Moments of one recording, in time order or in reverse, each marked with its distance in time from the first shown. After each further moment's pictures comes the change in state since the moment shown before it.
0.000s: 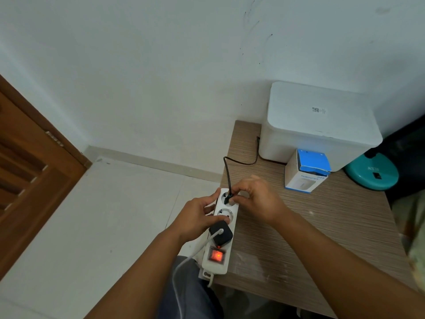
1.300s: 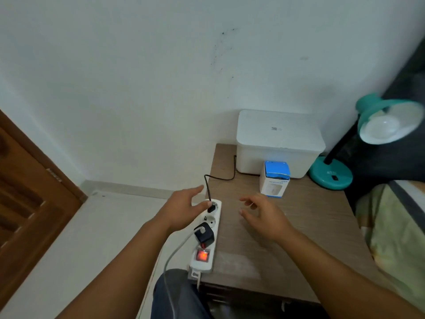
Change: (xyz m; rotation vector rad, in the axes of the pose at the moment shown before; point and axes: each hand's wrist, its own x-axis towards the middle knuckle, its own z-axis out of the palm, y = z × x) left_hand -0.035 0.077 -0.018 0.507 0.153 0.164; right_hand -0.083 0.012 -0.026 0.080 0.147 0.294
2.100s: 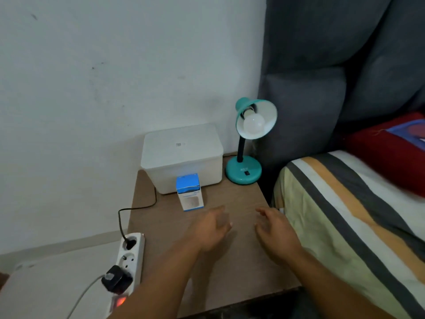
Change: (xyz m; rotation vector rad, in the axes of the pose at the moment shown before) left_hand 0.045 0.182 0.182 0.159 -0.279 0.233; right_hand -0.119 0.151 -0.104 -0.006 0.374 0.352
